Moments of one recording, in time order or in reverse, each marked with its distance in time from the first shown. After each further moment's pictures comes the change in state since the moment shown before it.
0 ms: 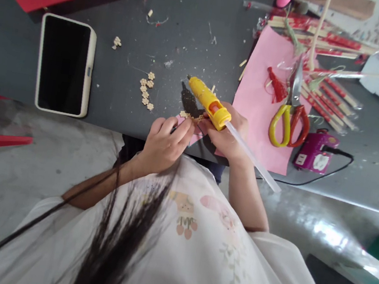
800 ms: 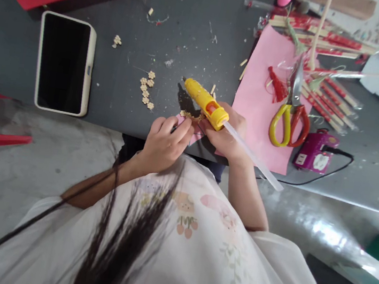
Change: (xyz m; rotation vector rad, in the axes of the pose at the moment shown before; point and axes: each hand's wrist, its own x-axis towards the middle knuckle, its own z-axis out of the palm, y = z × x) left_hand 0.000 0.000 -0.002 0.001 -0.017 0.005; right_hand 0.001 0.000 0.002 0.007 -0.039 -0.020
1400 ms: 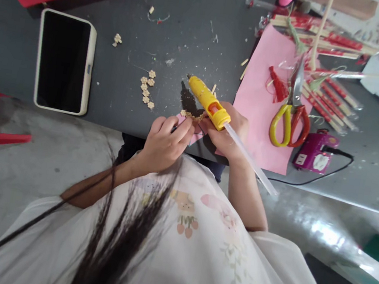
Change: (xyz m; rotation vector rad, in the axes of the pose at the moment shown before) left_hand -0.001 0.001 0.001 -0.027 -0.037 -0.032; right_hand -0.003 -0.002 -0.004 -0.007 -0.002 0.030
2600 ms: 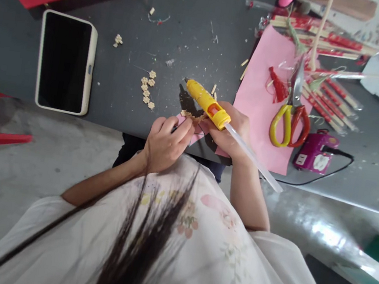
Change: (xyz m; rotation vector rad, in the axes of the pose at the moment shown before) left_hand 0.004 0.001 -0.004 0.168 0.051 0.056; right_hand 0.004 0.009 -0.003 -0.017 -0.012 -0.170
